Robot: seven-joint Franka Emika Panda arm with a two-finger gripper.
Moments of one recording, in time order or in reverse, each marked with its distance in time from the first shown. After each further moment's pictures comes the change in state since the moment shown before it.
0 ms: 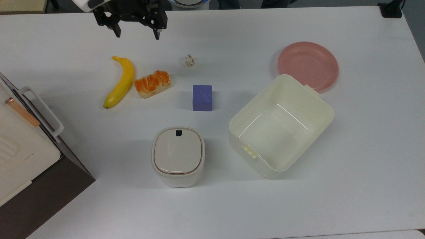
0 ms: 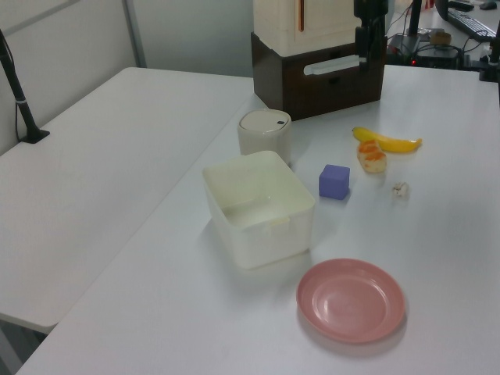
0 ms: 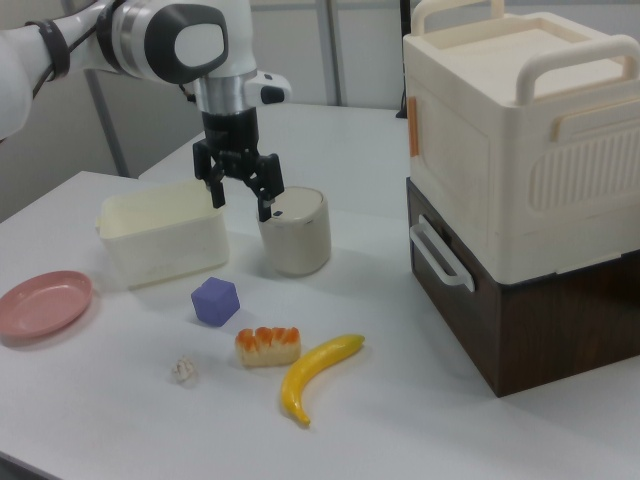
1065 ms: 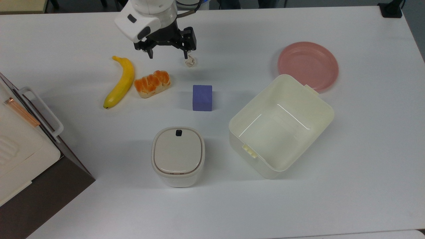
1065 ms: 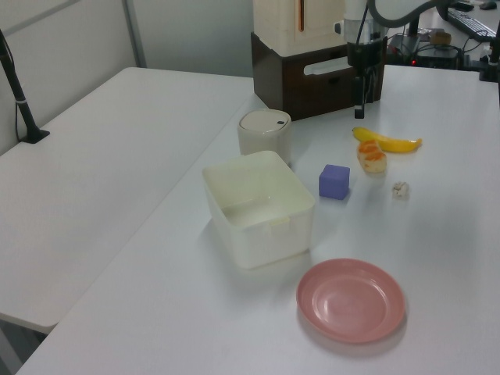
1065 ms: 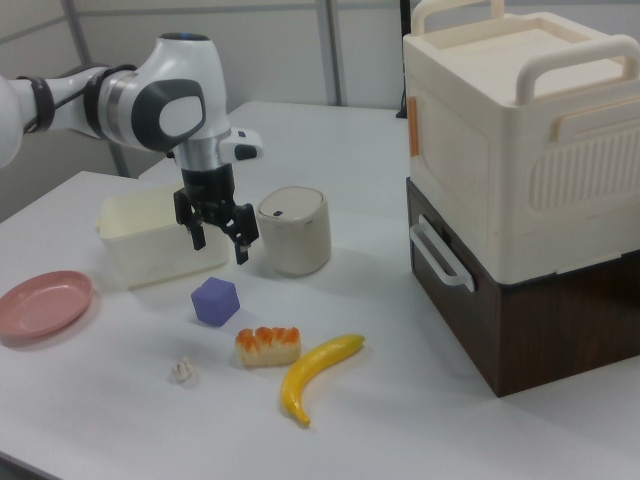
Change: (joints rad) arm 0.098 -0.056 0.005 -0.291 0.000 0.253 0.057
